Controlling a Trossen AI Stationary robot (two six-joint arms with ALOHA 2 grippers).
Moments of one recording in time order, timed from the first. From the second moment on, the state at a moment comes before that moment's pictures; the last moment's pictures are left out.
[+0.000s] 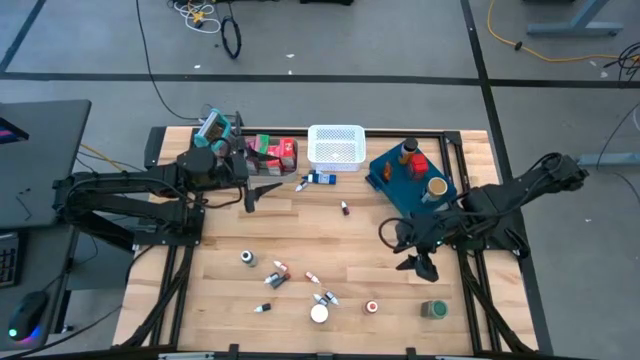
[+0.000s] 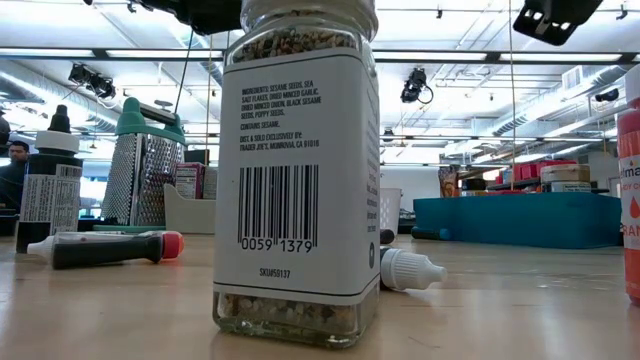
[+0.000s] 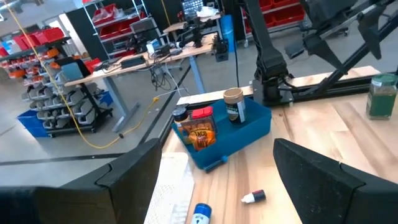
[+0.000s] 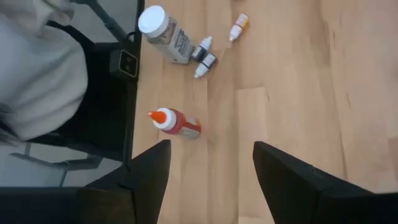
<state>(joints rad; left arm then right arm) 0.13 0.85 0.73 0.01 -0.14 0.25 0.41 1.11 1.04 -0.79 -0.09 0.54</state>
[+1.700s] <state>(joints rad) 0.13 0.85 0.73 0.01 -0.14 0.27 0.83 1.40 1.04 -0.93 -0.26 0.49</state>
